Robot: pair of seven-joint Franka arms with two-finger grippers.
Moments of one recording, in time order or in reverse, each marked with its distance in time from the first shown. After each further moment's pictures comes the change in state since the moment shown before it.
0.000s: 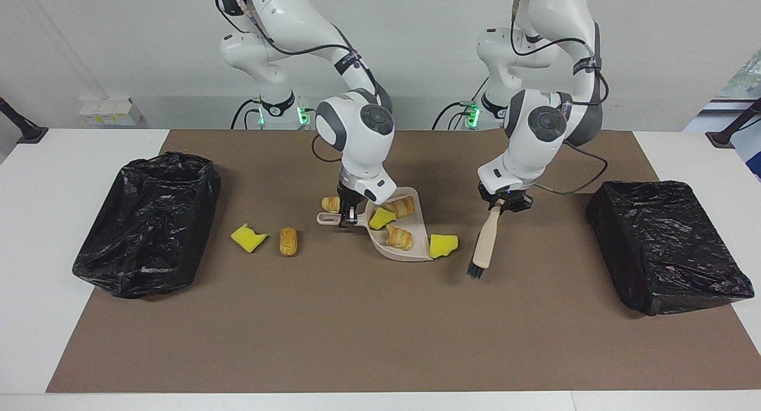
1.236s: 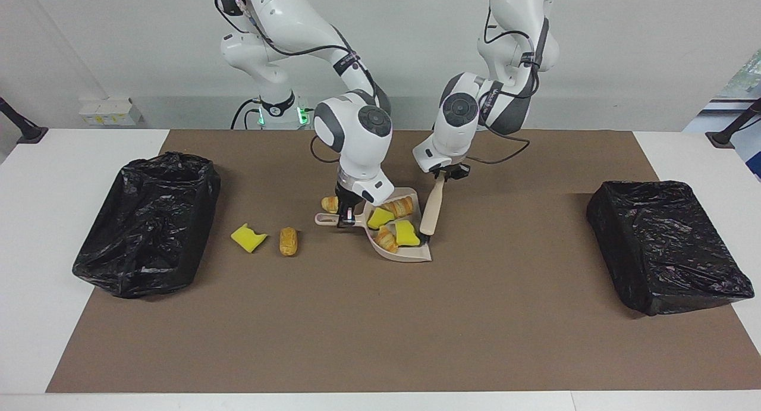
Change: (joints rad) left arm -0.250 -0.066 -0.032 -0.081 -0.128 -0.104 -0.443; right arm -0.011 0.000 0.000 -0.007 0.000 0.000 0.002
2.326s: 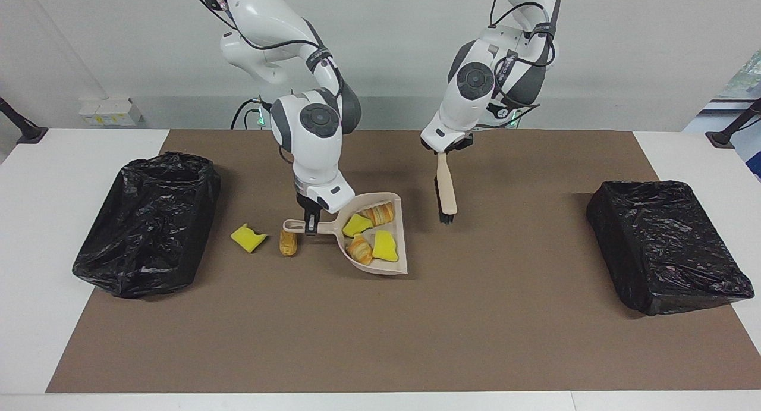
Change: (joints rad) left arm 0.000 -0.101 0.005 0.041 -0.057 -0.205 -0.290; right arm -0.171 -0.057 -0.001 0.042 0.084 0.000 -0.158
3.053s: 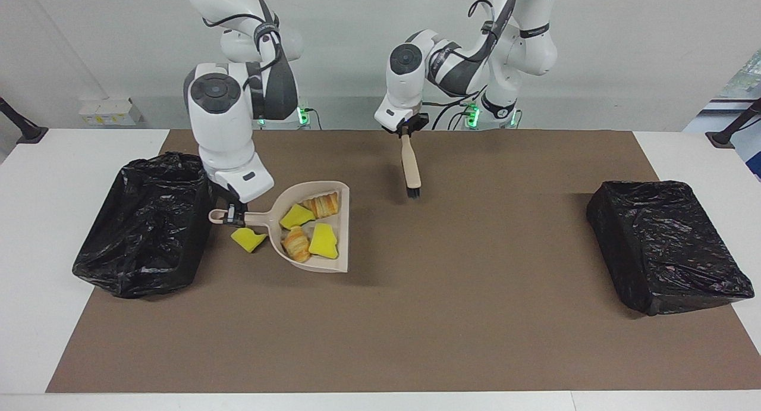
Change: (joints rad) left arm -0.375 -0.038 -0.021 -0.188 -0.006 0.211 -0.422; right arm -0.244 -0.061 -0.006 0.149 0.028 -0.201 -0.284
